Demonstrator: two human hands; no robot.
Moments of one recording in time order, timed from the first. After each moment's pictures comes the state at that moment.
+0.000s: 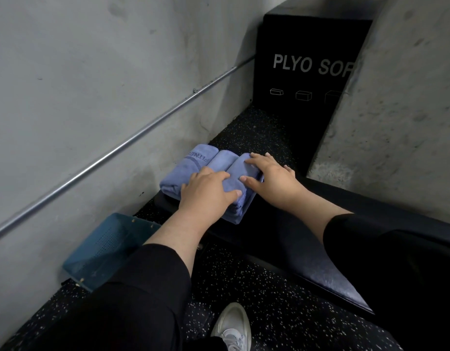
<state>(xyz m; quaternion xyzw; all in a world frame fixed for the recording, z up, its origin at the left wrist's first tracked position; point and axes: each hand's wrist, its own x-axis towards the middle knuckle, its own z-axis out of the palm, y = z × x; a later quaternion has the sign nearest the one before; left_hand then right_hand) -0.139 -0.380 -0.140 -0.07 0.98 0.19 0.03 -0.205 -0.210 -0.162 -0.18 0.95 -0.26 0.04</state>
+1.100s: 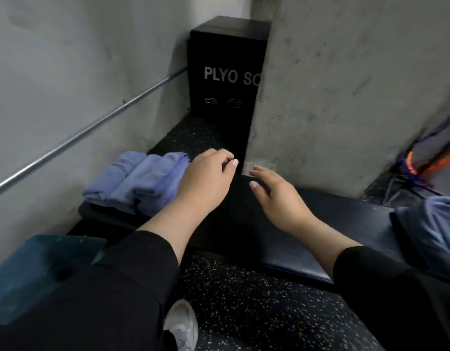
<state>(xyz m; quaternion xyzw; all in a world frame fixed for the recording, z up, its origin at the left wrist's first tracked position) -0.115 -0.236 -0.091 0.12 0.93 0.34 -0.13 -0.095 -0.047 -0.137 -0.10 0.93 -0.33 -0.09</state>
